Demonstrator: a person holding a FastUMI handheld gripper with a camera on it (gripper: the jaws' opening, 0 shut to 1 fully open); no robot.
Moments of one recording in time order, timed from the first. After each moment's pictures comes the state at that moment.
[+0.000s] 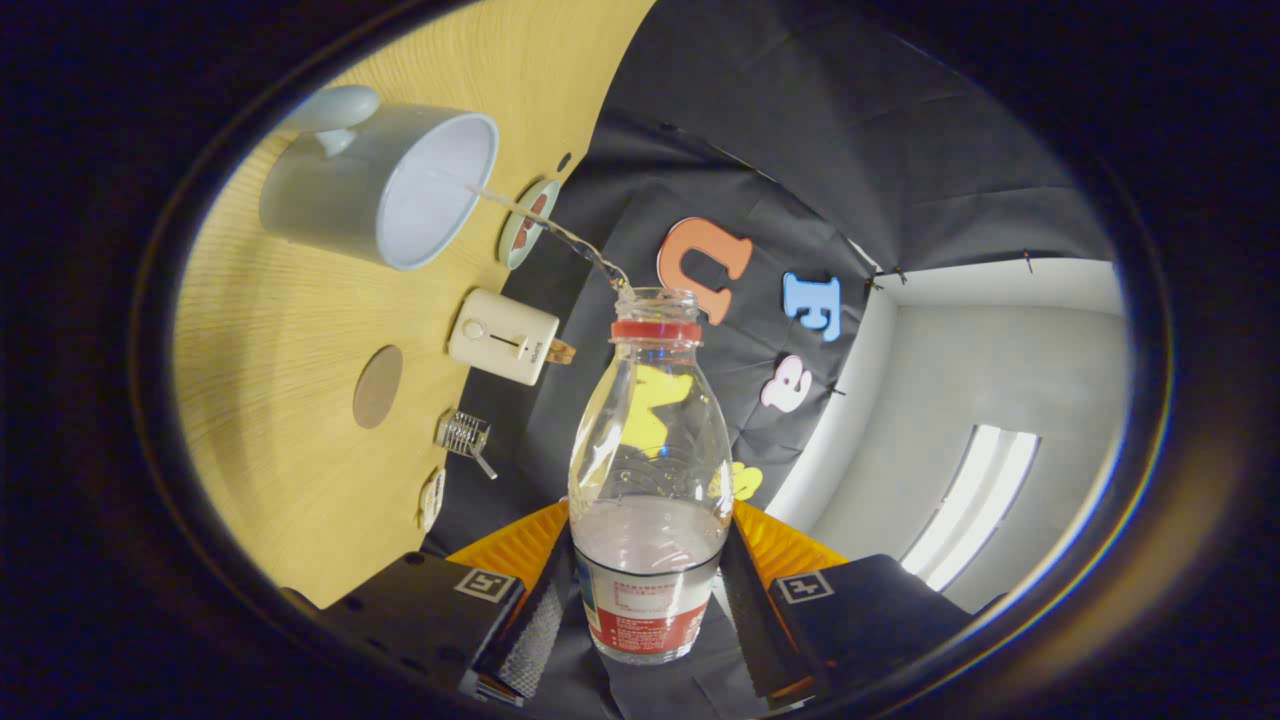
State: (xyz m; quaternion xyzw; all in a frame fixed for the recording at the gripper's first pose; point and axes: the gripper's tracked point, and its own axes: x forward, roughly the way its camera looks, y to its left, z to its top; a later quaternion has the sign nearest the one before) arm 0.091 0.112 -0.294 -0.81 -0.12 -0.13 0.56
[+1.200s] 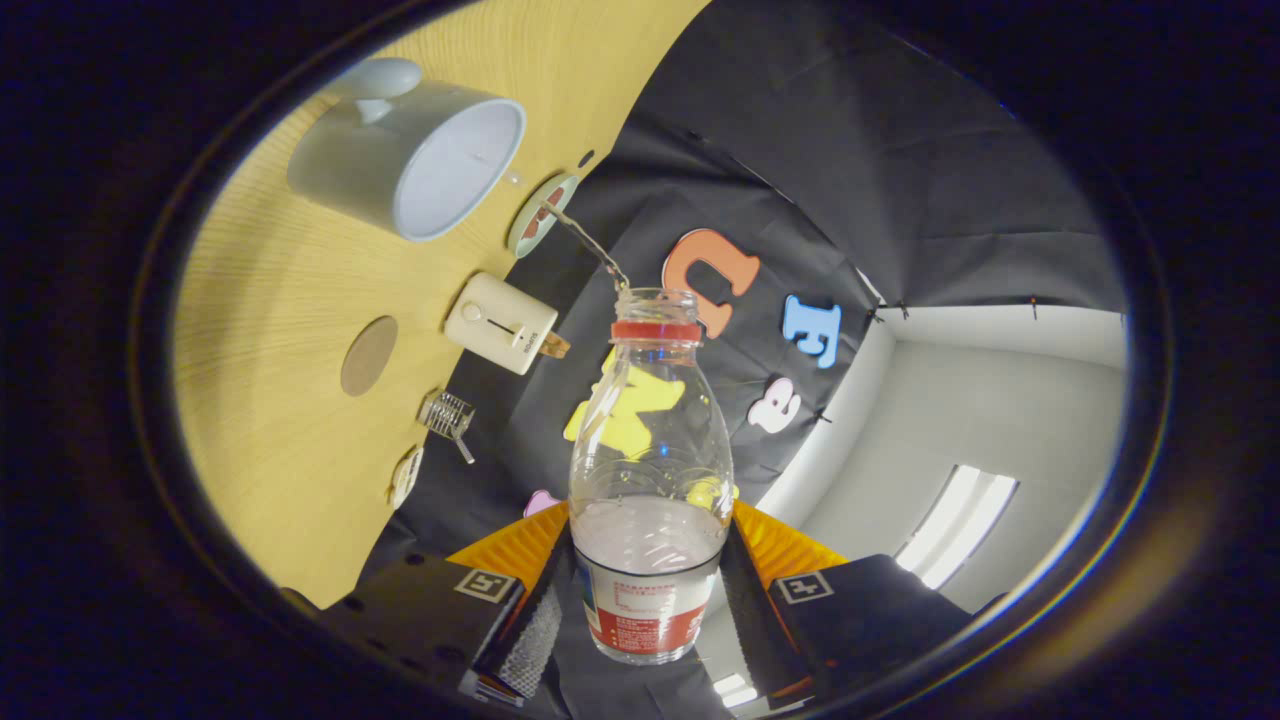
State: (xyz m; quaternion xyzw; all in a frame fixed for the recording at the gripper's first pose) arm 0.086 0.114 -0.271 -0.84 -0.13 -0.13 0.51
